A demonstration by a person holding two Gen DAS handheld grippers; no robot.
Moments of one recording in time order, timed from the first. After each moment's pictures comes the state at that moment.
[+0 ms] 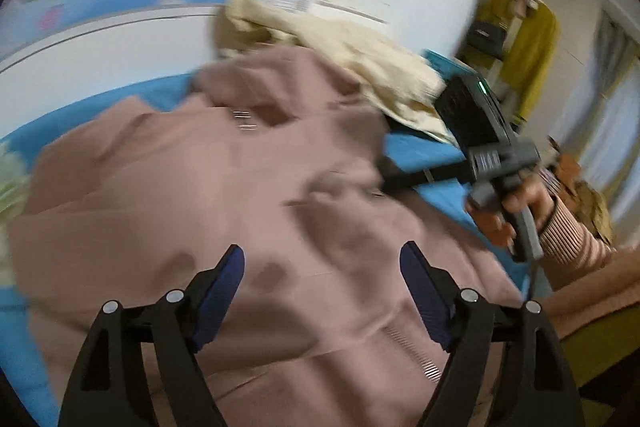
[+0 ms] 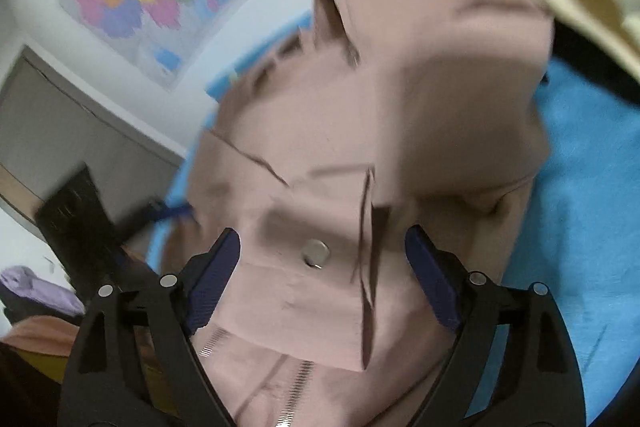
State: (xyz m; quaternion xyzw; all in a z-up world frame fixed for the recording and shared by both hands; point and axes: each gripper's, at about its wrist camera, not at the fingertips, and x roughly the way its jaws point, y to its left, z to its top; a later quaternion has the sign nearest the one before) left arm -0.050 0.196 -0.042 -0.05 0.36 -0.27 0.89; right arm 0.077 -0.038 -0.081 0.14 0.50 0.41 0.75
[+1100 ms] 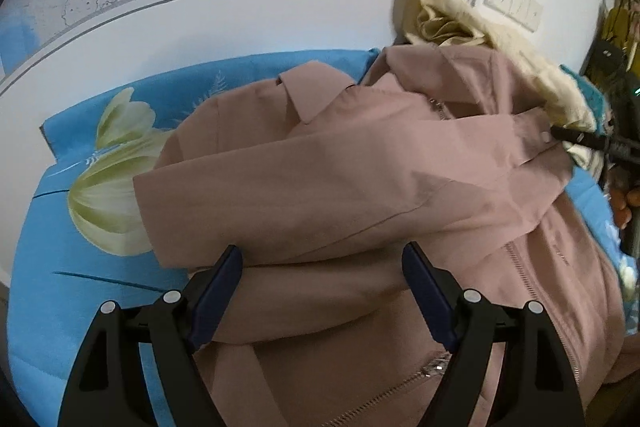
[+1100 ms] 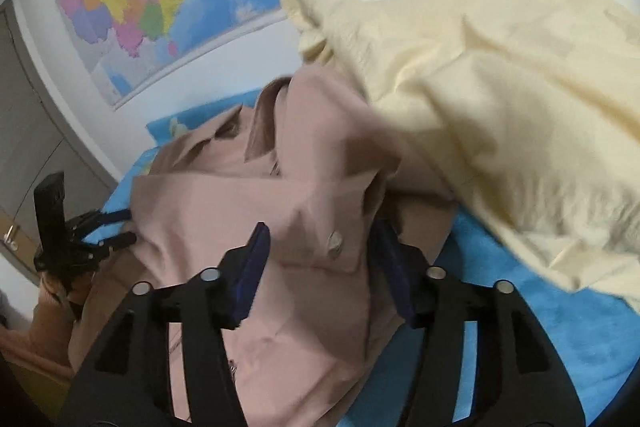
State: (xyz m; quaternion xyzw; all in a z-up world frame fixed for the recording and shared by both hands) left arm -0.015 0.274 -0.070 -0.03 0.40 -0.07 0.91; right arm 0.114 -0.064 -0.037 0.06 0.40 0.32 0.86
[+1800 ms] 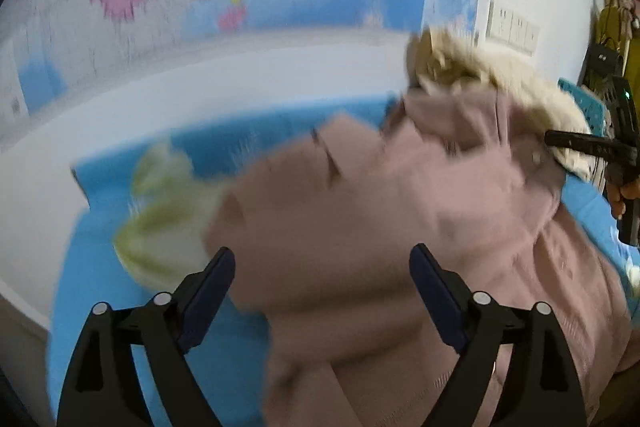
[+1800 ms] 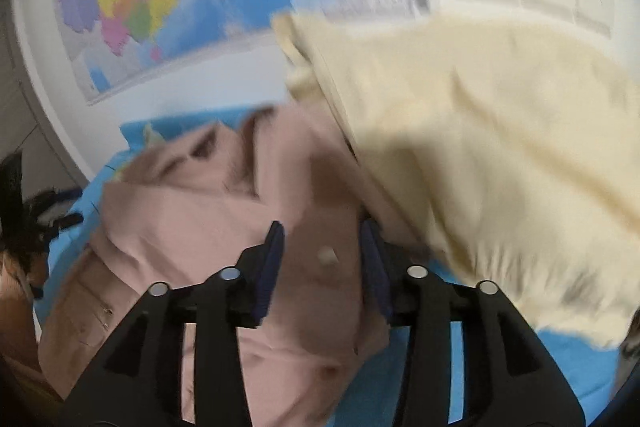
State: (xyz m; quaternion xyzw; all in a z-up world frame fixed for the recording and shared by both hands) left arm -0.015 0.307 -0.023 0.00 0.34 -0.05 0.94; right arm 0.123 -0.051 0.000 0.00 0.34 0.28 0.89
